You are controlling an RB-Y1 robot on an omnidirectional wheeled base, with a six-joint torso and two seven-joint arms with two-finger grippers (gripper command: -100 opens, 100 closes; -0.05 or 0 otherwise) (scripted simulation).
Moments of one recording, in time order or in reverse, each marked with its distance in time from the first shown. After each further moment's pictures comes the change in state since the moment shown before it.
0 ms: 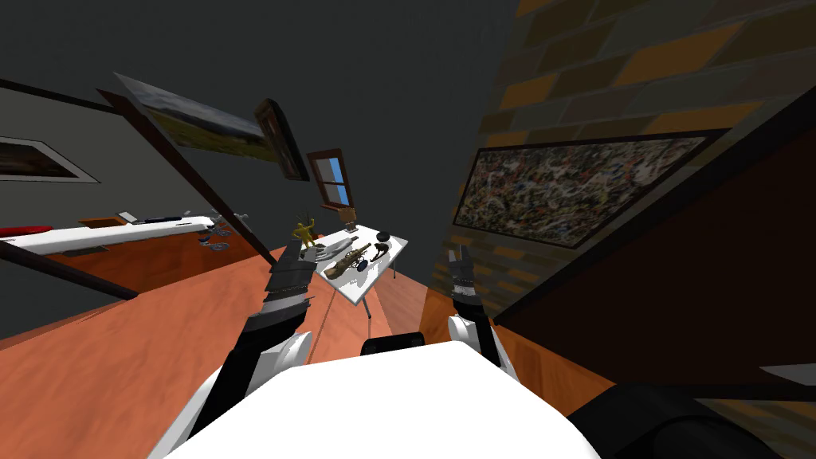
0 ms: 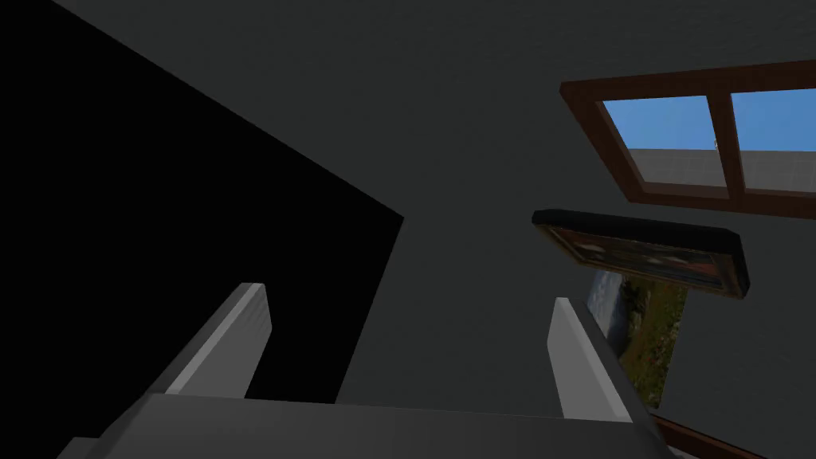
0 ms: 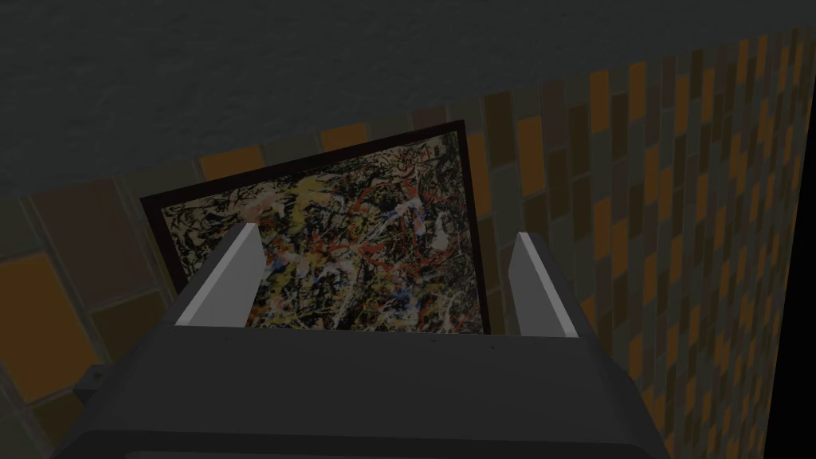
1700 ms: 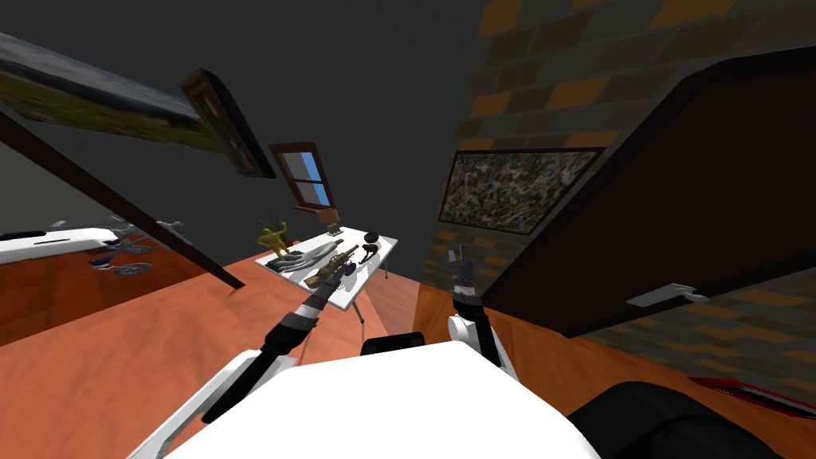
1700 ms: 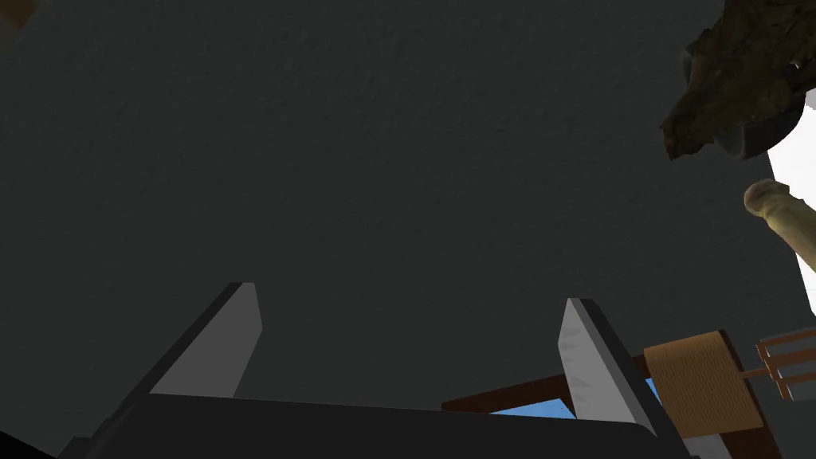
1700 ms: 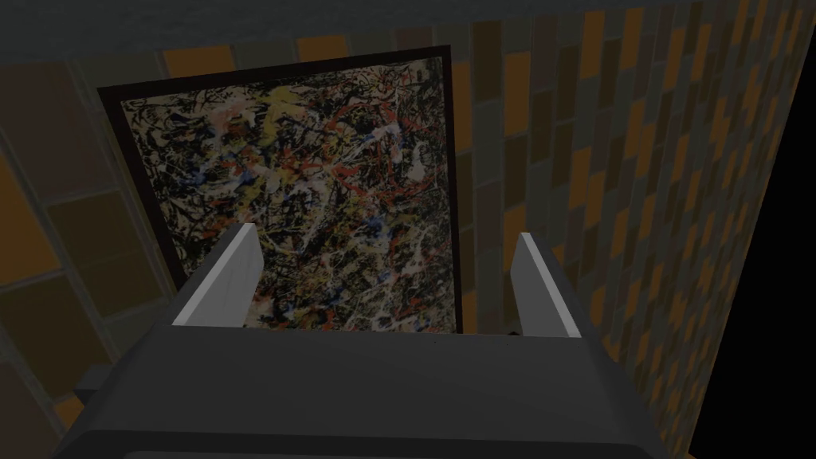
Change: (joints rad) left arm 0.001 0.483 -0.148 0.268 -0.120 0.090 0.101; right arm 0.000 0.000 0.000 0.000 0.000 0.000 0.000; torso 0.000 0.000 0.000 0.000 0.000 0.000
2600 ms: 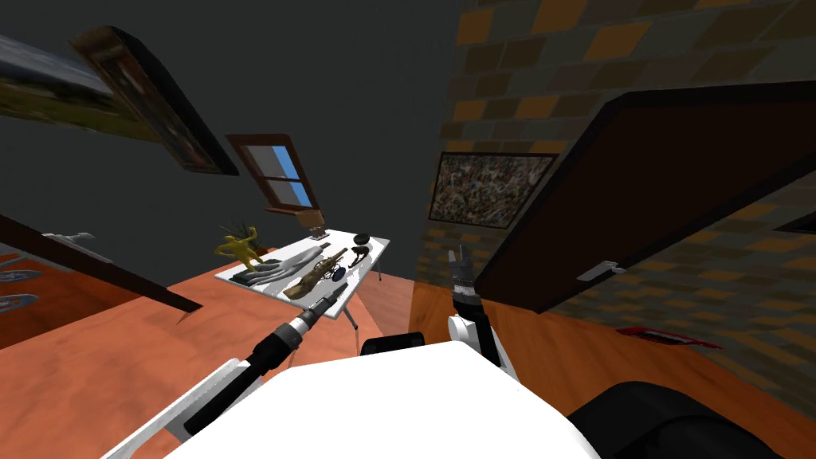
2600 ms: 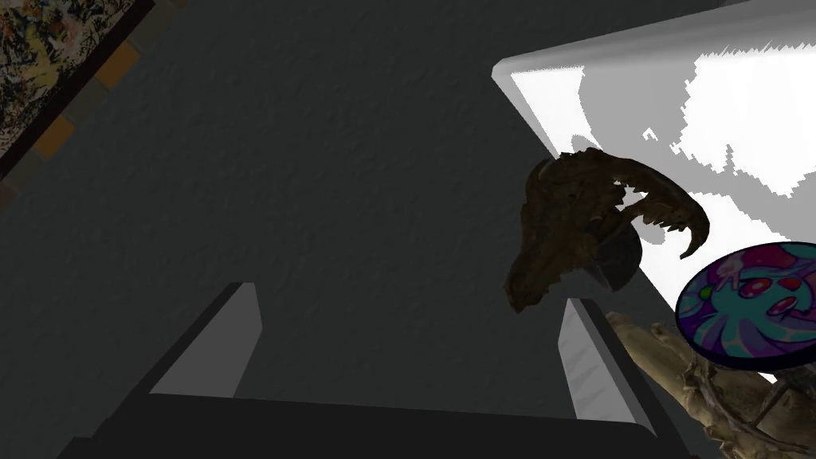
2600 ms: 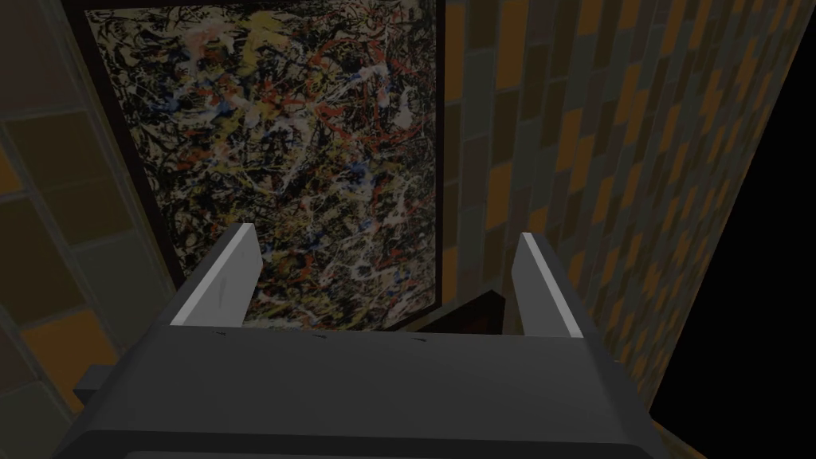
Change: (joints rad) left arm 0.007 0.265 -0.083 0.169 -0.052 0.051 0.052; right arm 0.000 0.000 0.000 0.000 0.000 0.000 0.000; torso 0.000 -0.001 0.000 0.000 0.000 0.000
